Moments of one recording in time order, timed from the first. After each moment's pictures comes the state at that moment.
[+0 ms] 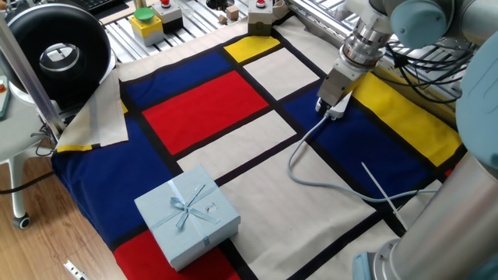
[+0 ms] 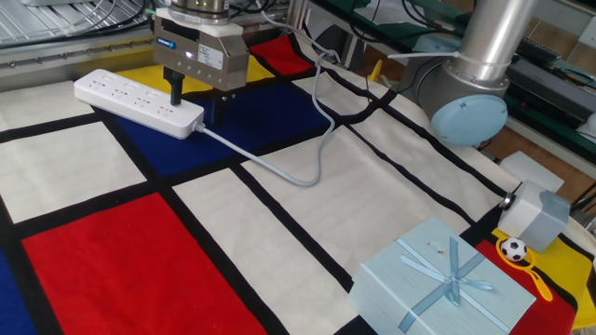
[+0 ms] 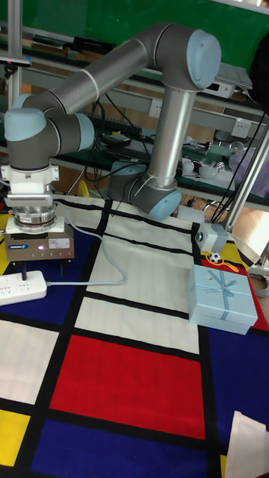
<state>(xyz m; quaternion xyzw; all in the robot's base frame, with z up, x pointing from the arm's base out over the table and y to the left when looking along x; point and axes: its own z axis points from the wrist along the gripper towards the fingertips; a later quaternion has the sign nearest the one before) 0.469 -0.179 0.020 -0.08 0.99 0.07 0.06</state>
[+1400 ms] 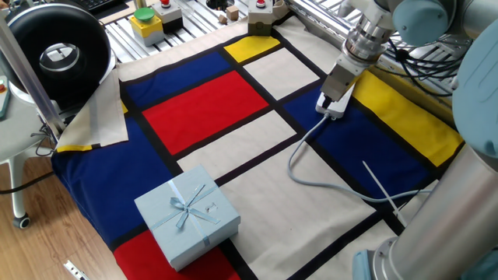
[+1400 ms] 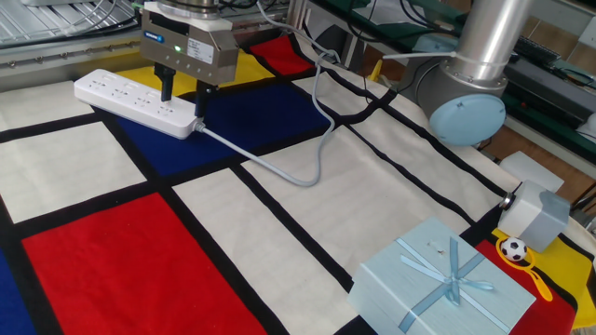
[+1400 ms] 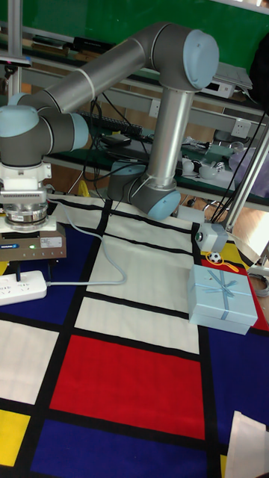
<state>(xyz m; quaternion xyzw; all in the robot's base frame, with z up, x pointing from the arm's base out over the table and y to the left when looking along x) 0.481 -0.197 0.024 -0.11 0.99 0.06 0.08</state>
